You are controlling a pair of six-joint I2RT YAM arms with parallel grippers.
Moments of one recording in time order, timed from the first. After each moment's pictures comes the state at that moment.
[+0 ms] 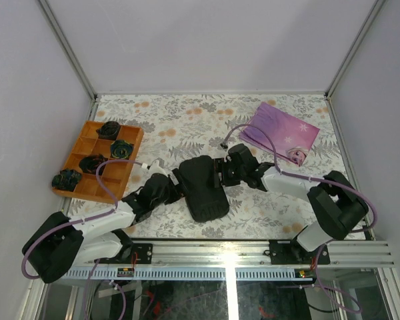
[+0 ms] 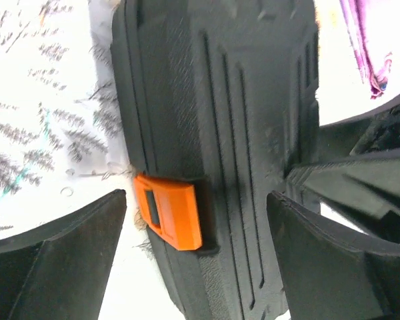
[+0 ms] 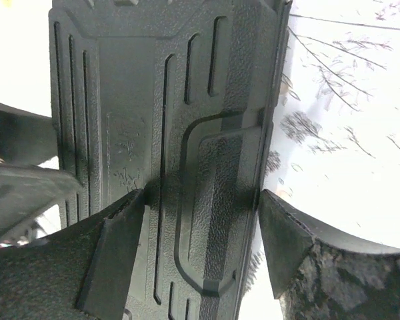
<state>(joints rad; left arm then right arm) -0.73 1.11 0.28 0.23 -0.11 -1.07 0.69 1.58 0.78 0.01 -0.25 0.56</state>
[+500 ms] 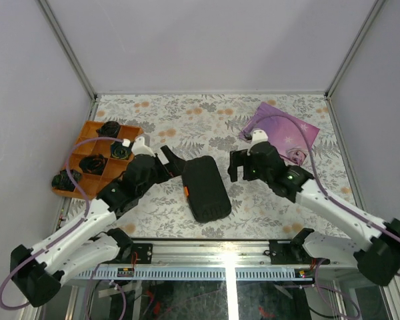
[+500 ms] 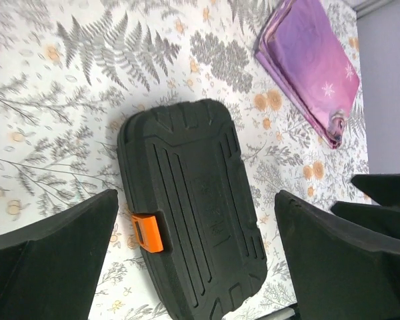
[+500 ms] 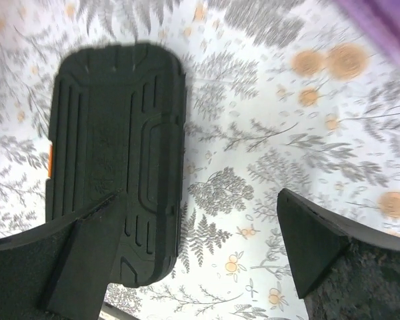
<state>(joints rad) -0.67 0.89 0.65 -0.23 -0.24 -0.86 0.73 1.16 0.85 -0.40 0.15 0.40</state>
